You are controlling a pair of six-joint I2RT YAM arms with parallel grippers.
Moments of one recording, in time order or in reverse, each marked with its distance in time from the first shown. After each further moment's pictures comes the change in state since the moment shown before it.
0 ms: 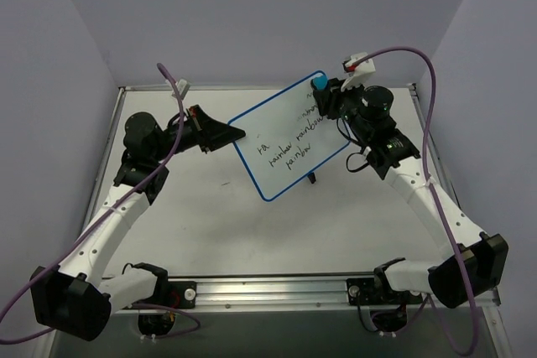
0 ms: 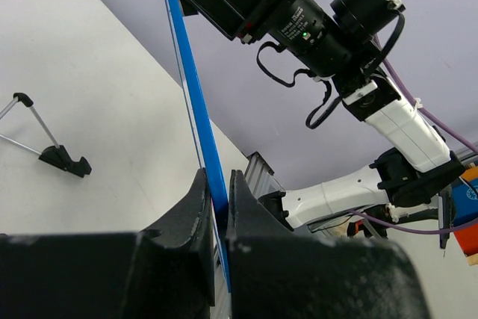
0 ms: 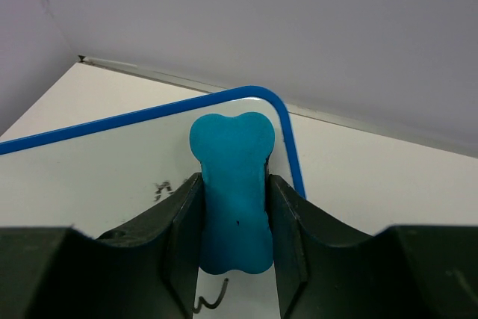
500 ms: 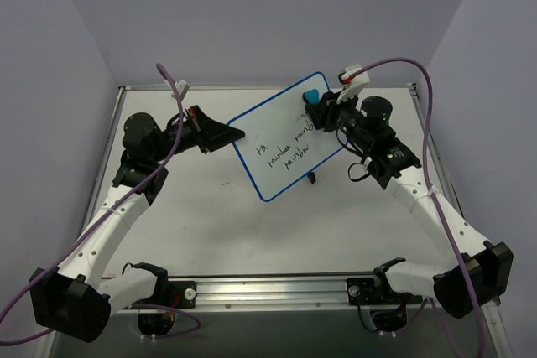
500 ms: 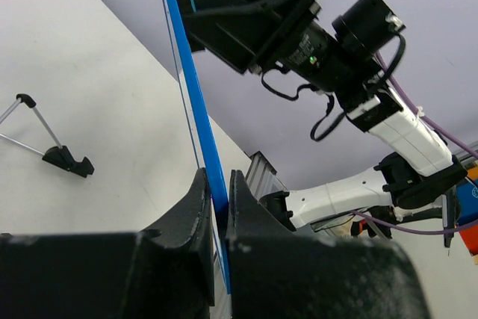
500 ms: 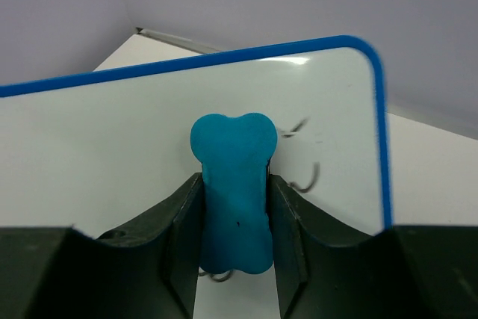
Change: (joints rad) left arm 0.000 -0.009 -0.003 -0.013 0.002 0.014; right arm 0.006 -0.059 -0.086 -0.005 -0.108 0.036
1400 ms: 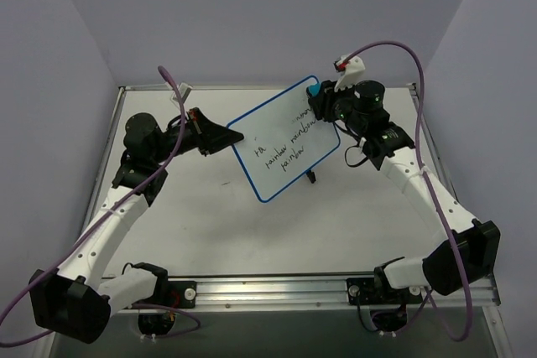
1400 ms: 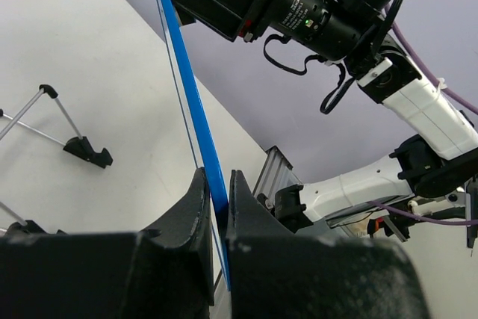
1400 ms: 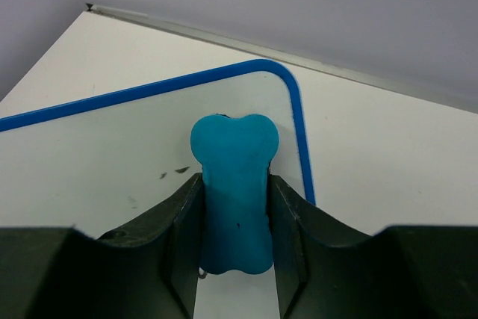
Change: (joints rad) left arm 0.004 -0.004 -0.009 -0.048 -0.013 0.068; right arm -0.027 0.135 0.140 -0.105 0.020 -0.021
